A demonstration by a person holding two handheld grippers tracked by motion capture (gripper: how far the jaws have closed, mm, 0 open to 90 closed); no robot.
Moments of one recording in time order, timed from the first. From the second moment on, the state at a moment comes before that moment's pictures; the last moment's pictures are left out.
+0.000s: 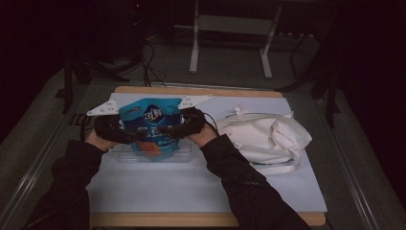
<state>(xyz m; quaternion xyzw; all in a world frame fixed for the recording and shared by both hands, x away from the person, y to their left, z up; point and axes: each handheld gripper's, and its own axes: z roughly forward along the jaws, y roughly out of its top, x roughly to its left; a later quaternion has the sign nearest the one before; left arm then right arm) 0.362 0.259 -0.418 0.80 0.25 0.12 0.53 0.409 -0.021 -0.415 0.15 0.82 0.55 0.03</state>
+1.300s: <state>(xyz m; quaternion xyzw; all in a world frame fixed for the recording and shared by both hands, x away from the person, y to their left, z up) 0.291 0.268 -0.451 0.77 0.33 0.17 0.51 0.388 -0.085 -0.415 0.18 0.83 0.53 0.09</state>
